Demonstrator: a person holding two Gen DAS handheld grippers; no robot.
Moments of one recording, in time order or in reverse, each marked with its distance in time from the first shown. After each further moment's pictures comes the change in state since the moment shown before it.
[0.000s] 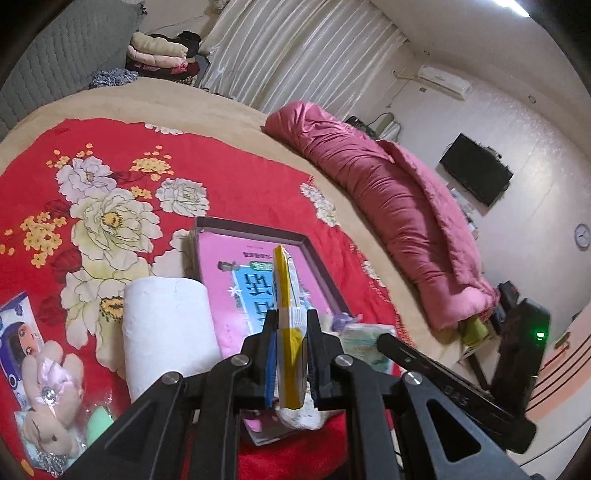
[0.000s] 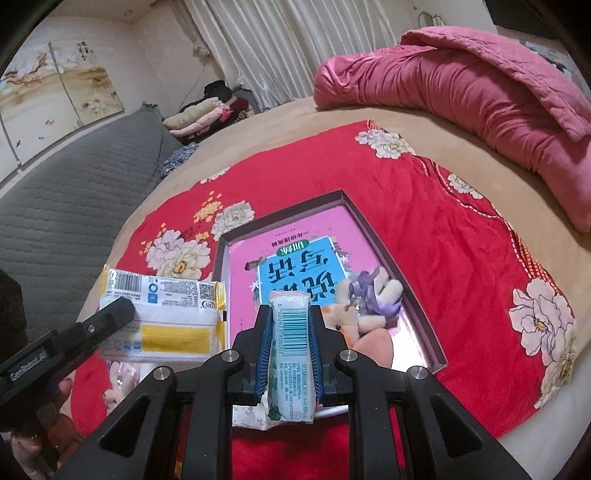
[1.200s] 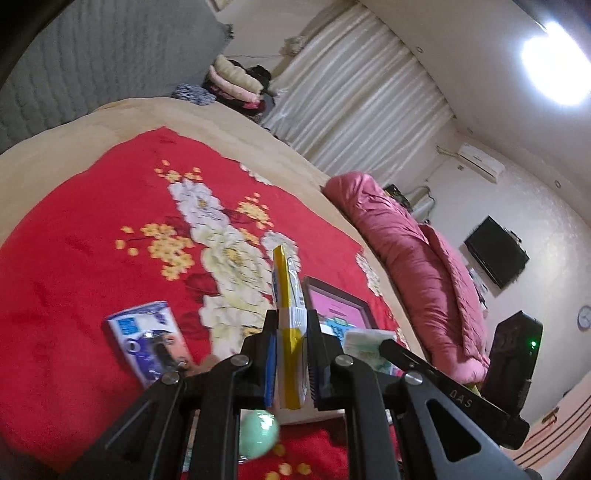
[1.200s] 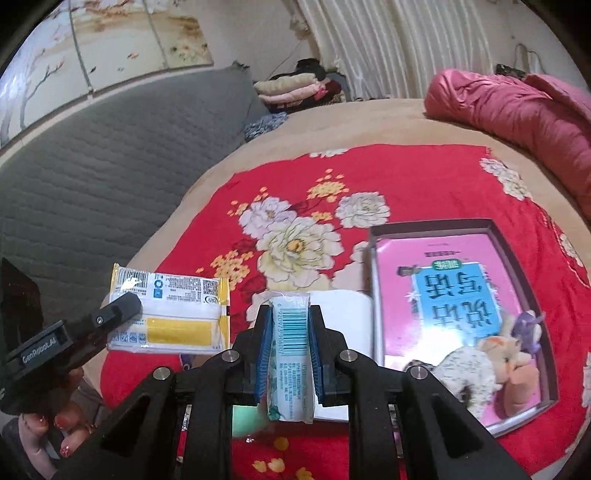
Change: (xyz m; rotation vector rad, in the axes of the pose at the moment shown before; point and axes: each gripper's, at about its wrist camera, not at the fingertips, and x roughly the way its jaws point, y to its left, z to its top) left arm -0.129 0.141 0.000 -0.223 -0.206 0.030; right arm 0.038 0.166 -0.004 -0.253 0.051 0.194
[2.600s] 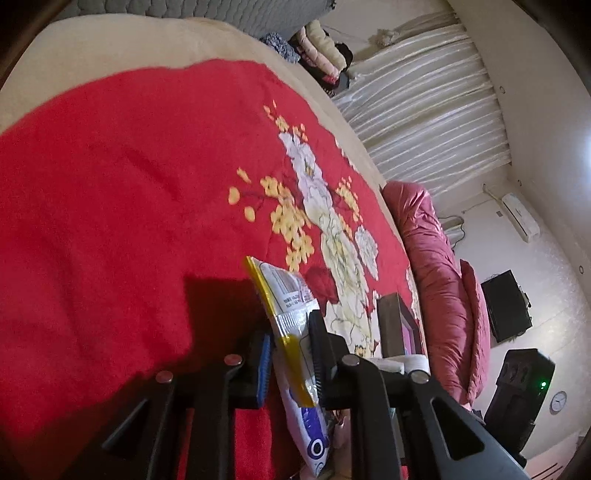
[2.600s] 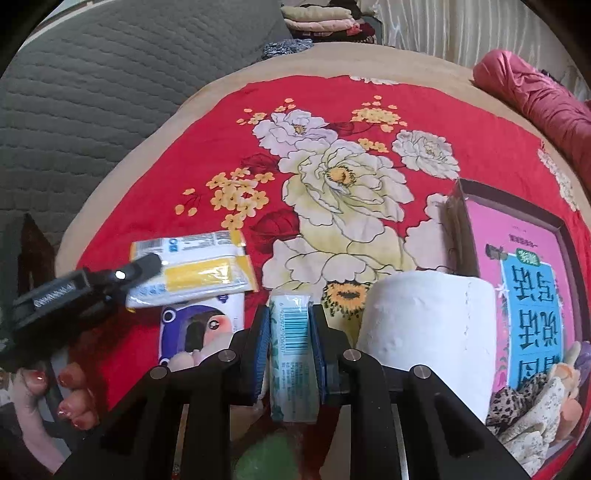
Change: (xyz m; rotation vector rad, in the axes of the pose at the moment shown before) left arm 0.068 0.176 0.004 -0.334 0.104 0.029; right arm 0.153 0.066 -0.015 -0.167 0.297 -0.053
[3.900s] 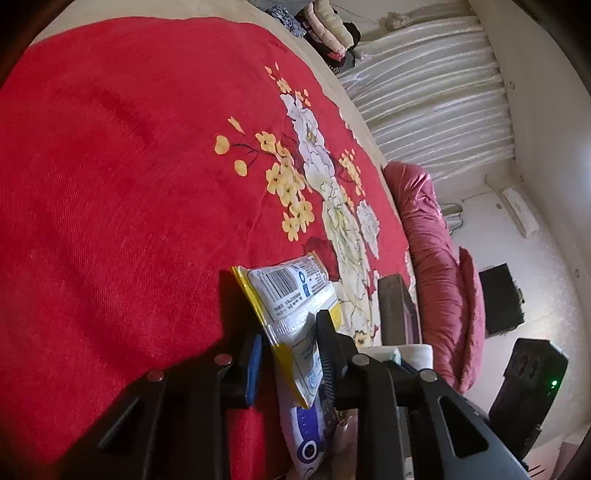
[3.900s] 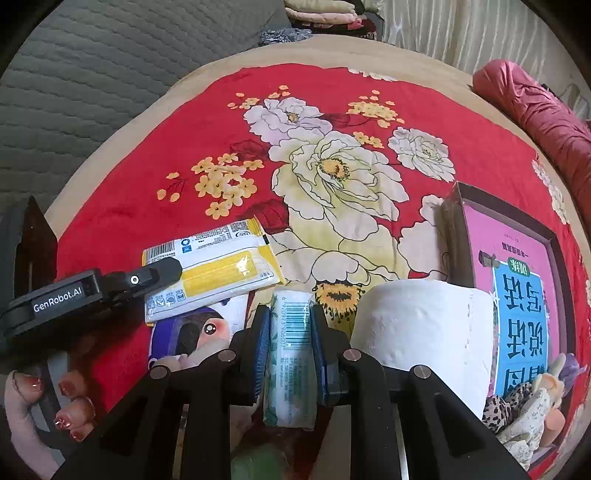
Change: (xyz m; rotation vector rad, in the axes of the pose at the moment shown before) left arm 0.029 0.005 -0.010 -0.054 0.092 -0.032; right arm 0.014 0.006 0.005 -0.049 0.045 -0.098
